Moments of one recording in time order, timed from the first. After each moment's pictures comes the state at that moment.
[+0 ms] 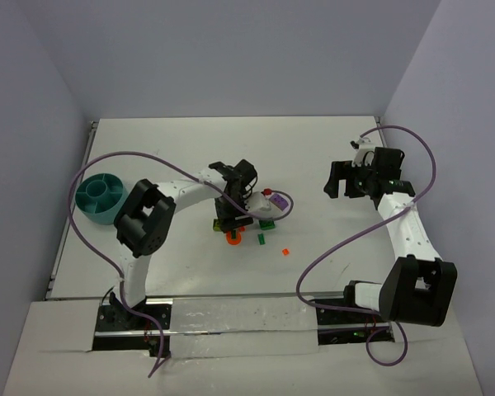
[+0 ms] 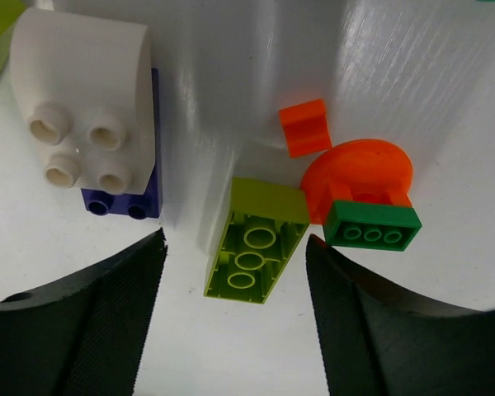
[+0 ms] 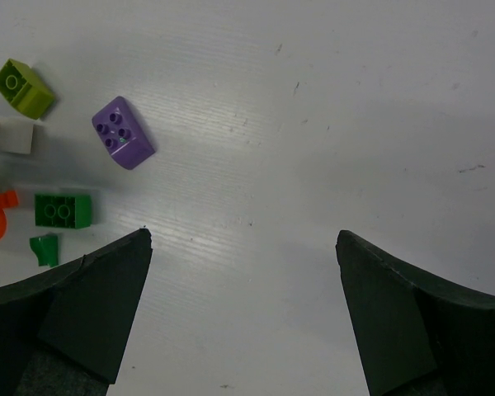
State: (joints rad) left arm -0.78 2.04 1.52 -0.92 0.06 0.64; right arm -0.16 1.24 0.93 -0.49 -0.41 -0.11
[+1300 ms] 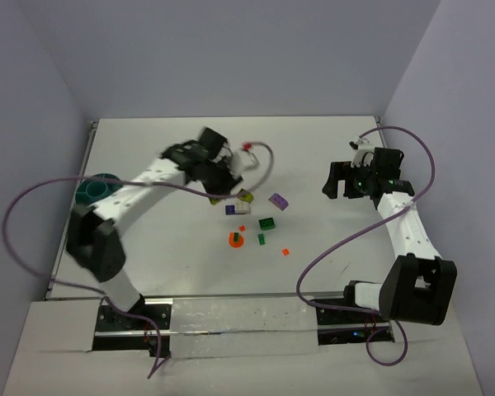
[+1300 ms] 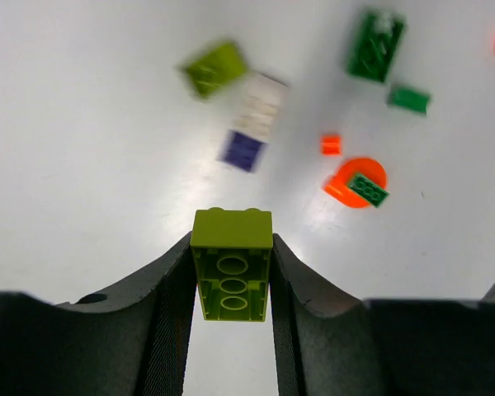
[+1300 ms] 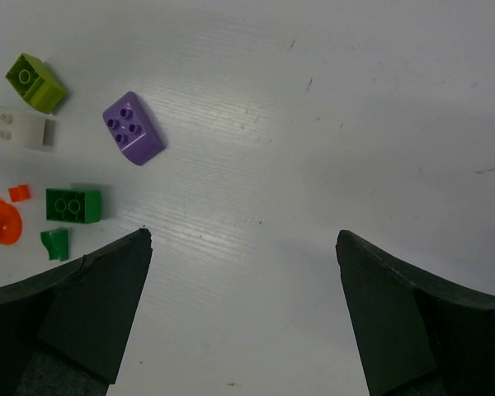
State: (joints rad) left arm -0.69 1.74 1.52 -0.86 0.14 0.49; right arm -0.16 1.24 0.92 -0.50 -0.44 -0.11
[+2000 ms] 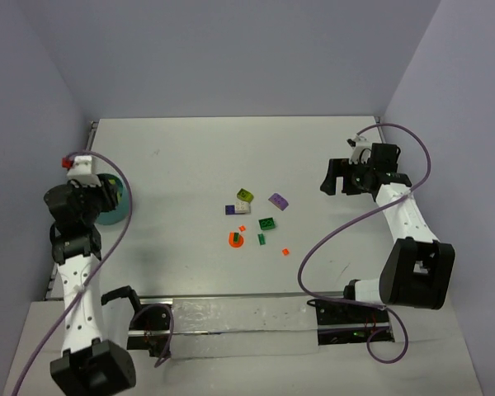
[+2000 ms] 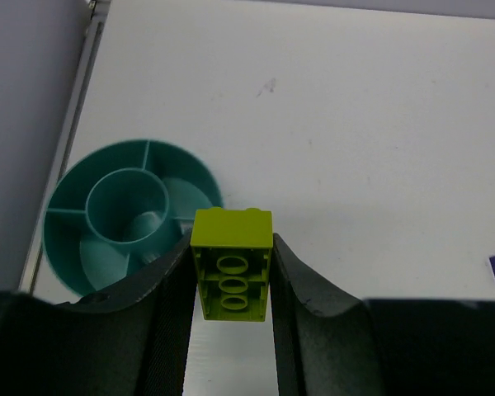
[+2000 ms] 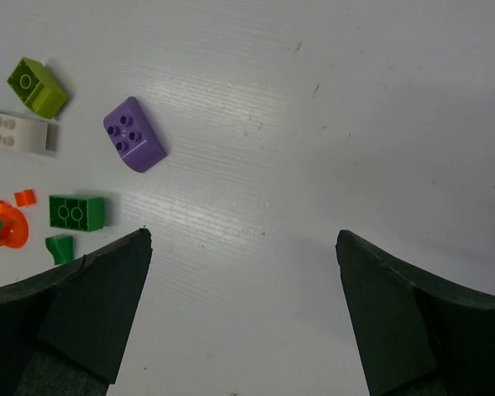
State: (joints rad) left arm 0.34 0.78 0.66 -0.17 0.35 0.04; right arm -0.16 1.34 0.97 -0.49 -0.47 -0.10
